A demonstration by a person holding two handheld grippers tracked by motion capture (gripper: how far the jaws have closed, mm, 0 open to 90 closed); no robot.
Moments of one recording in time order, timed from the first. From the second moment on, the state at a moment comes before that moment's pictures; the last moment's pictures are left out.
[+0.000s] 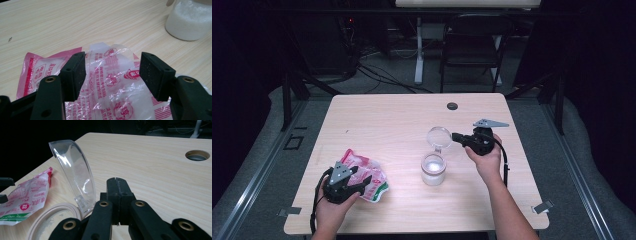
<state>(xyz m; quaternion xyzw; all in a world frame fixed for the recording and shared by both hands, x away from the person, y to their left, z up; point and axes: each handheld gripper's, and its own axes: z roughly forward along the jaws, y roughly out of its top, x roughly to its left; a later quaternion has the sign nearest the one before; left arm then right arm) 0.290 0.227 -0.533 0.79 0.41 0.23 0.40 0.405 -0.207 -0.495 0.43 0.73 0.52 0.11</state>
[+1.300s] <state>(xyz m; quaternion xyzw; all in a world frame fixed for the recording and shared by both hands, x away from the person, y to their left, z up) 0.286 0.229 -0.533 0.78 0.42 0.23 0.40 0.411 -0.198 -0.494 0.42 0.72 0.54 0.10</state>
